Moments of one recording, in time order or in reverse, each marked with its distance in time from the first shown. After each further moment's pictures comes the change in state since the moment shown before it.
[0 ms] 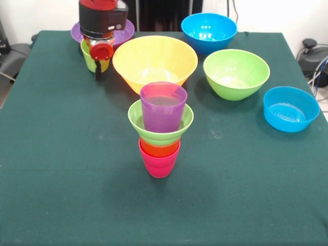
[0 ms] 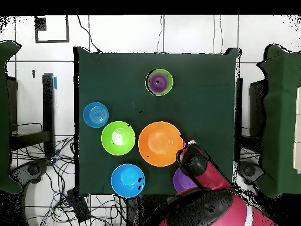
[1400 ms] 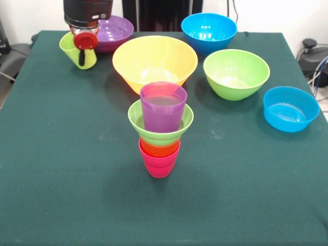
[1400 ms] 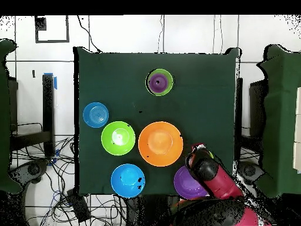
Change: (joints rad) arm -0.022 -0.045 -0.060 -0.002 -0.028 0.056 0.000
